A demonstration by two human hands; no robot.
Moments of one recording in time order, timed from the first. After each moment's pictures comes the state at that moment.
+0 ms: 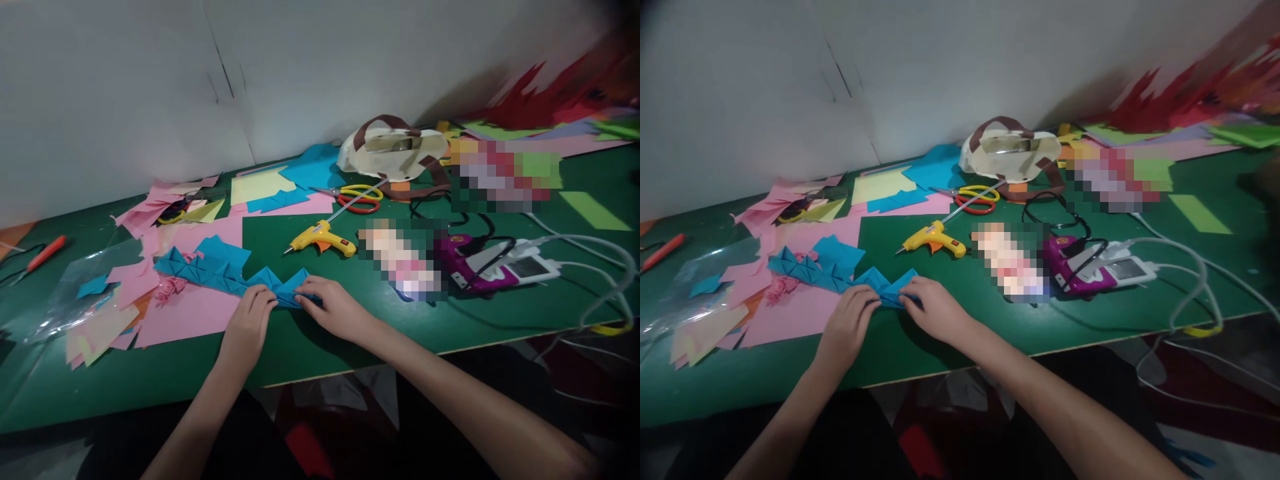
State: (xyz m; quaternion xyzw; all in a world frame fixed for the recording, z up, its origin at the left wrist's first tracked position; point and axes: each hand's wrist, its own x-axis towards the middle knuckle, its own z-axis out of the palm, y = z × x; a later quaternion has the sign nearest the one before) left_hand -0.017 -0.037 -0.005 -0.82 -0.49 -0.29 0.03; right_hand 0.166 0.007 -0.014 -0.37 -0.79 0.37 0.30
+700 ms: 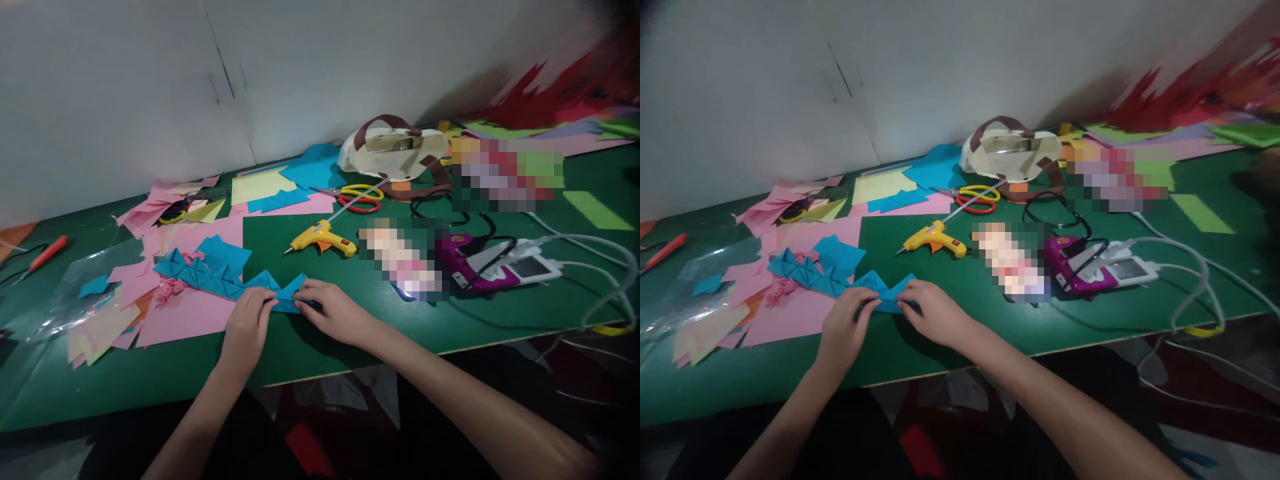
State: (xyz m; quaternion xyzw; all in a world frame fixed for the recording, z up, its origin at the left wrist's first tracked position) left_hand -0.014 -0.037 -0.004 -0.79 -0.50 -0.35 0.02; right_hand 0.168 0.004 -0.007 -0.34 -0.82 0.36 0.28
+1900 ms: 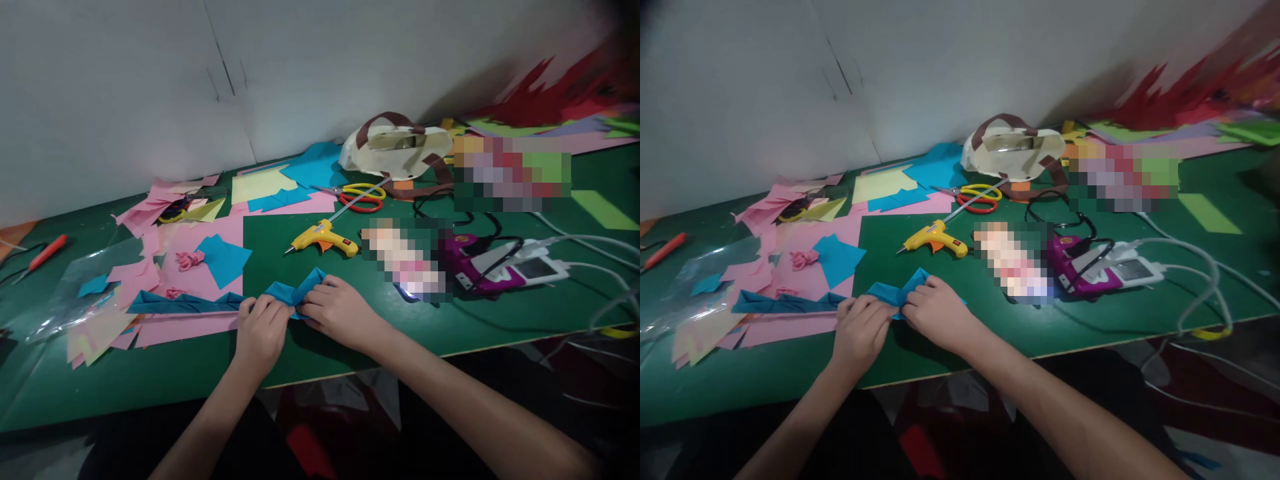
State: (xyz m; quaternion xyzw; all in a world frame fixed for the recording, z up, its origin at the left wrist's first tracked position) left_hand 0.000 -0.042 -0.005 -0.84 -0.46 -0.25 0.13; right_hand 0.174 0.004 -0.015 -0.27 -0.94 0.04 0.19
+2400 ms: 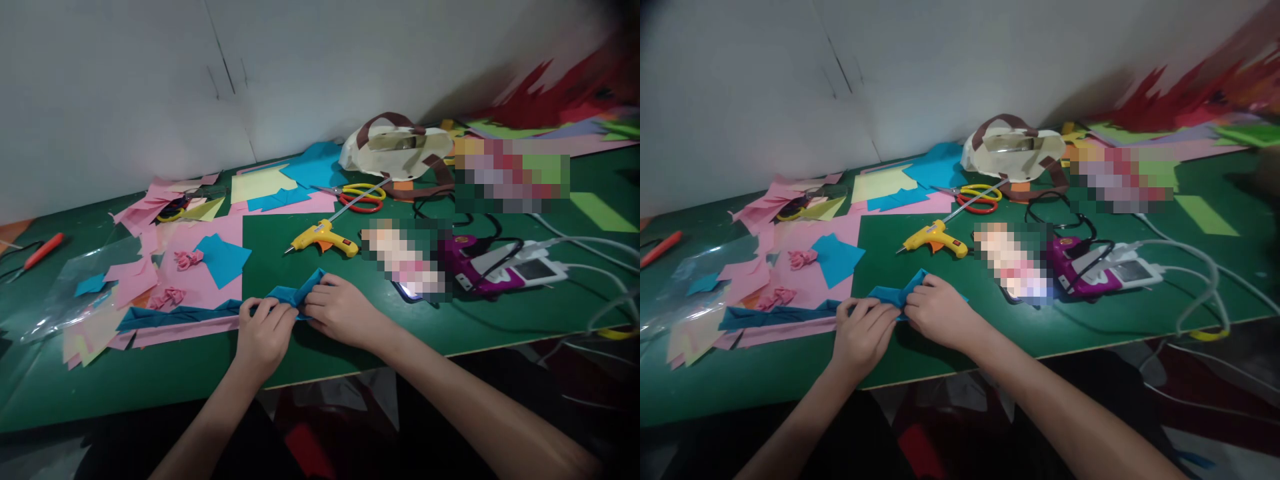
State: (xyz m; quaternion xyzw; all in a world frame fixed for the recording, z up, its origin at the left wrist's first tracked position) left_hand 0.002 -0.044 -0.007 -0.85 -0.44 -0.25 0.15; right_hand 0.178 0.008 -0.016 -0.23 -0.95 0.03 0.21
